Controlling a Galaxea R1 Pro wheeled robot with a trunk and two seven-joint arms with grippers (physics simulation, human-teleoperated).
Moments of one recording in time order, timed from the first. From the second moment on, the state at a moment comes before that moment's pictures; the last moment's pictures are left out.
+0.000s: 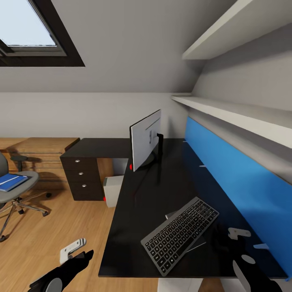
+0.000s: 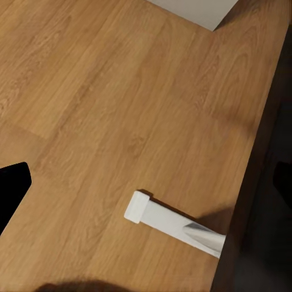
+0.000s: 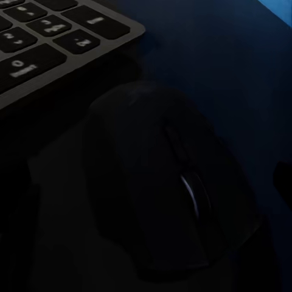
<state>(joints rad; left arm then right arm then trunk) 0.03 -0.01 0.07 -1.60 0.59 0.68 0.40 -0.44 -0.19 -0.13 -0.57 -0.08 -0.14 -0.02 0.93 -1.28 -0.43</state>
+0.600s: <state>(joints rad) 0.03 0.00 0.05 -1.60 0.59 0.68 0.41 -0.44 -0.19 -0.13 -0.59 -0.08 -0.14 -0.02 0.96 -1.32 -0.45</state>
